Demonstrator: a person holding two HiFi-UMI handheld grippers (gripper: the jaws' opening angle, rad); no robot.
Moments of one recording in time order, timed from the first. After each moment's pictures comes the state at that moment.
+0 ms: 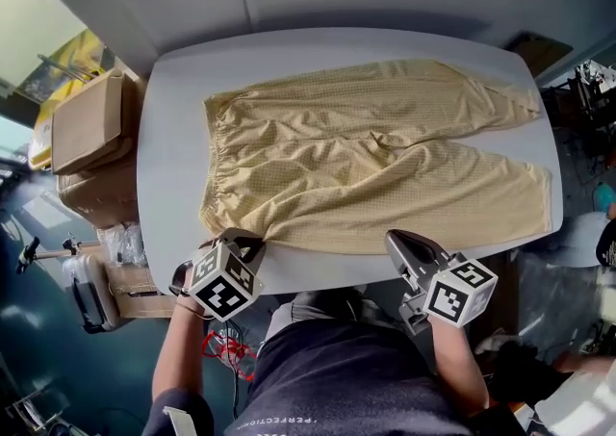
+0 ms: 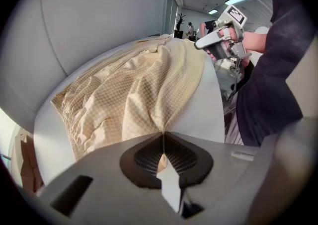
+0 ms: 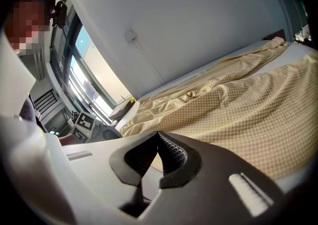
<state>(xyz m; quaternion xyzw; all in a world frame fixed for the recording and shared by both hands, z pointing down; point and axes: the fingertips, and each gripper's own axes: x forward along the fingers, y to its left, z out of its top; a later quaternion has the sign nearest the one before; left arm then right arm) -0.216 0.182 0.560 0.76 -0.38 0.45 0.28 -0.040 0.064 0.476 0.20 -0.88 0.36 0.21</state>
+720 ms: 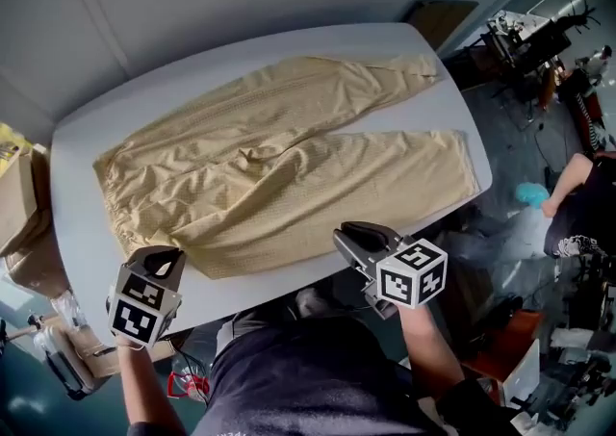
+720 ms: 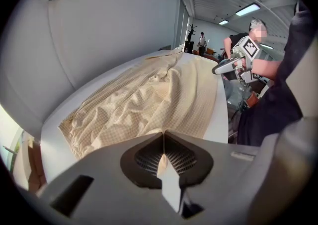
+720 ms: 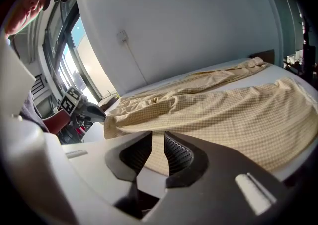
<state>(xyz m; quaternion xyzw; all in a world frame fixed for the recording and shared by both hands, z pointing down) -0.189 0.109 0.505 0.74 -0.45 0.41 0.29 0.071 0.007 0.488 0.26 -0.88 0.31 0.26</state>
